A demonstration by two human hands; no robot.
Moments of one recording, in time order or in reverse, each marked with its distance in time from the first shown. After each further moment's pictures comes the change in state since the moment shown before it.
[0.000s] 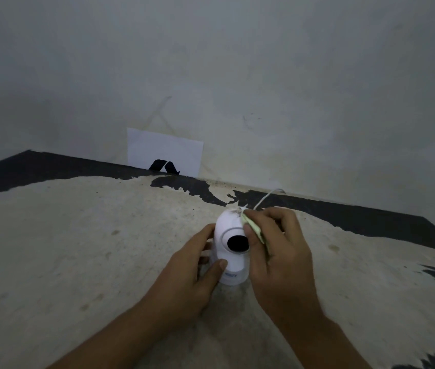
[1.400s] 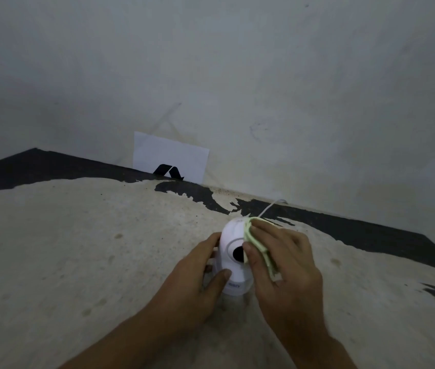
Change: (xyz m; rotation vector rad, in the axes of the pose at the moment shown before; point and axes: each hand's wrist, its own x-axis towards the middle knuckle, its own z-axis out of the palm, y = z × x) left_hand 0.001 0.000 0.002 -0.017 0.016 -0.026; right_hand -0.005 0.014 0.004 -0.027 0.091 -0.179
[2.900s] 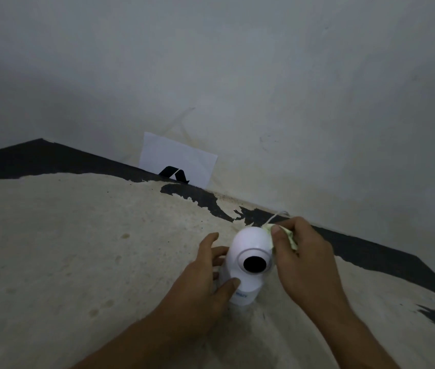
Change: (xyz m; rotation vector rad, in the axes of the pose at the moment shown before) left_hand 0.004 0.003 -0.004 -0.168 -0.018 -0.060; right_hand 0.052 -0.003 -0.012 0.010 -0.226 0.421
